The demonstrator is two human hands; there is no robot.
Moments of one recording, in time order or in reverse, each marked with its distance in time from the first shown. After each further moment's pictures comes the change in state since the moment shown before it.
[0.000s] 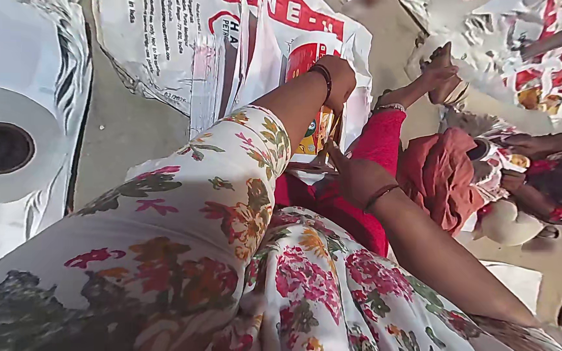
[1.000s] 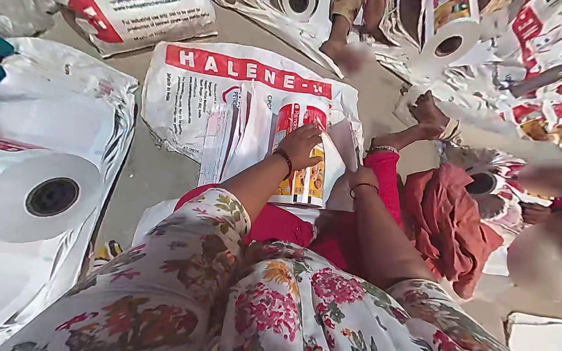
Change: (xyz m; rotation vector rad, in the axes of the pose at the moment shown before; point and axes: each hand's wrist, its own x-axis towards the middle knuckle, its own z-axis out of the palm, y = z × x) left_hand -0.029 -0.014 0.081 -0.175 0.457 -0.044; right_hand 0.179 0.122 0.037 0.488 0.362 0.458
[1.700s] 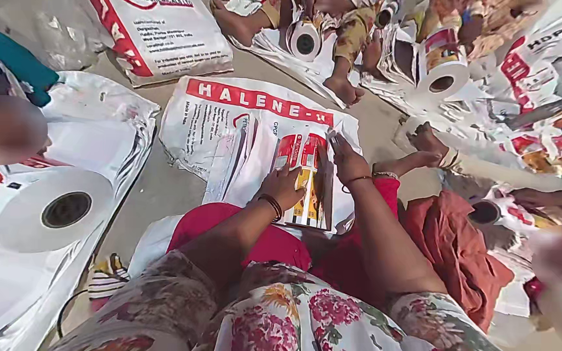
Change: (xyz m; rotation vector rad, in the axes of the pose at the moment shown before) left_hand -0.068 0.037 -0.019 -0.157 -0.127 -0.613; right_hand -0.037 -0.093 -0.084 0.120 0.042 -0.475
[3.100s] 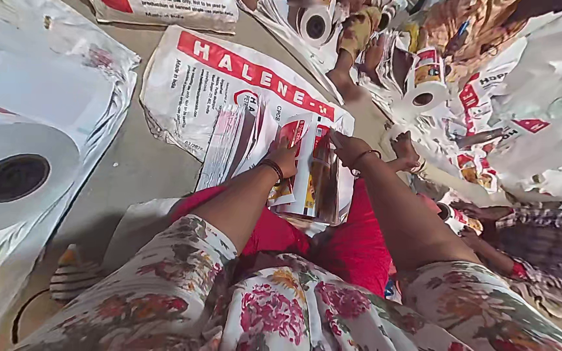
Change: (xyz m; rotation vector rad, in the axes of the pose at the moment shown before) left_hand 0.053 -0.052 -0.029 -0.140 -0.129 0.066; right_hand 0.034 -0.053 -0.002 -0.405 -0.280 -0.017
